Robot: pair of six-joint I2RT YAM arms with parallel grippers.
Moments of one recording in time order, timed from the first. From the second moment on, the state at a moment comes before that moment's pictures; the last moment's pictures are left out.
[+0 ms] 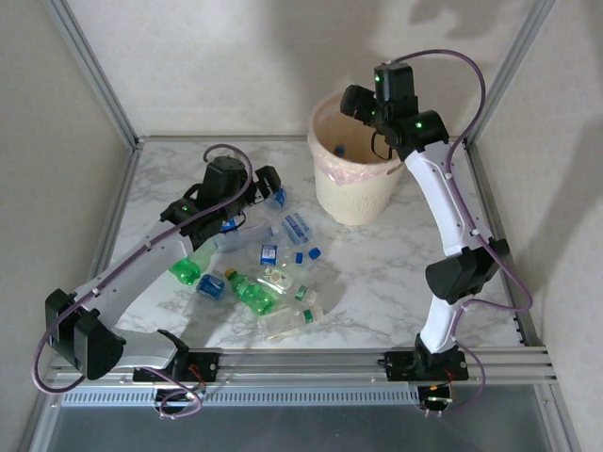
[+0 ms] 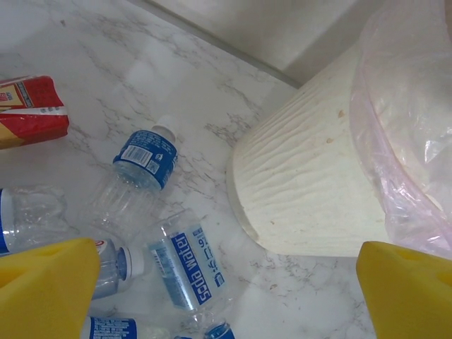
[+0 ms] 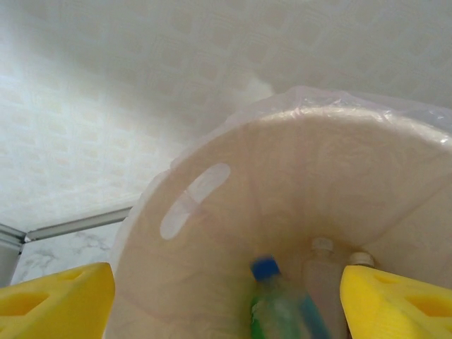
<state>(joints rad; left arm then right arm) -0.54 1.32 1.21 -0.45 -0.19 -0.81 0.41 1.84 2.19 -0.83 0.19 0.50</state>
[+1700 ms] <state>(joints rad) 0.10 1.40 0.74 -0.53 -0.17 -0.90 0.96 1.26 1.43 -0.68 0.22 0.64</state>
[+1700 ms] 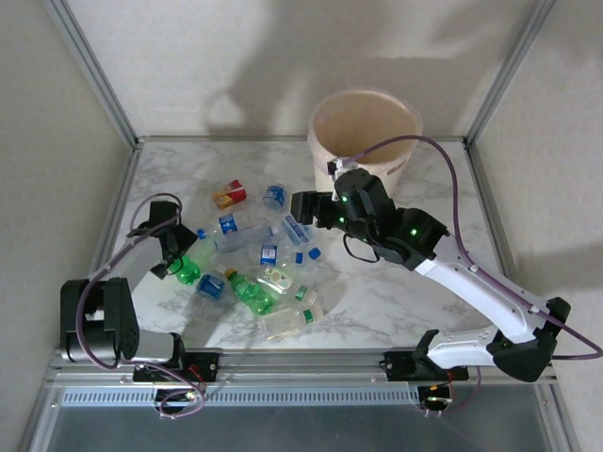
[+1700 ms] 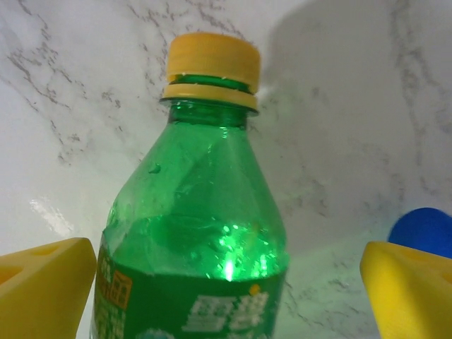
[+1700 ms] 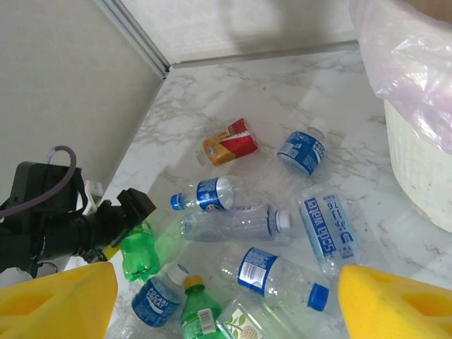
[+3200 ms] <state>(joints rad) -0.21 1.12 0.99 -0.37 0.24 -1.08 1.01 1.39 1.44 -0.59 0.00 0.69</state>
